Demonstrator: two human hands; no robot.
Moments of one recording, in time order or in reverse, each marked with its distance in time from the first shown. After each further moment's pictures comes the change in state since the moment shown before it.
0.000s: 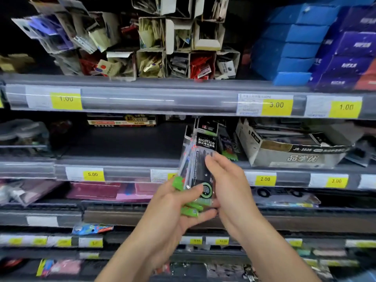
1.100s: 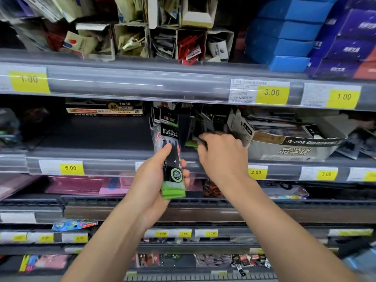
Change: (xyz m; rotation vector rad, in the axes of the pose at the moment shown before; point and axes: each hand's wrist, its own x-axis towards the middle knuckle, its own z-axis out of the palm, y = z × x) left_hand 0.055 0.008 -0.006 -0.108 0.149 -0.015; right_hand 0.066 -0.011 -0.022 -1.565 0.245 -0.564
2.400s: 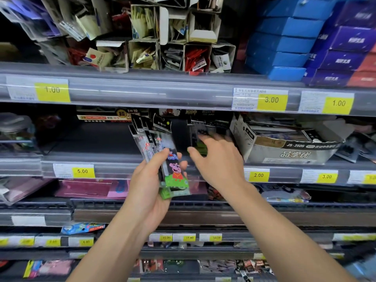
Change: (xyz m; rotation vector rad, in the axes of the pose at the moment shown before) left_hand -0.017 0.008 -0.007 -0.088 0.033 0.145; right_hand -0.006 -0.017 -0.005 0.149 -0.090 0.065
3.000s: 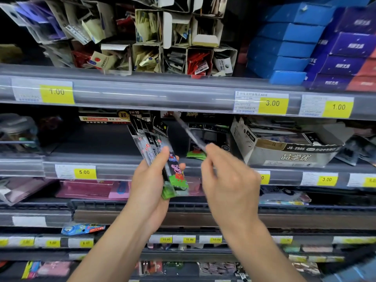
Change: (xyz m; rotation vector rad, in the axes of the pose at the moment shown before) left_hand 0.003 -0.001 0.000 0.085 0.058 0.073; right_hand -0.061 -0.012 -0.015 0.114 0.706 -0.272
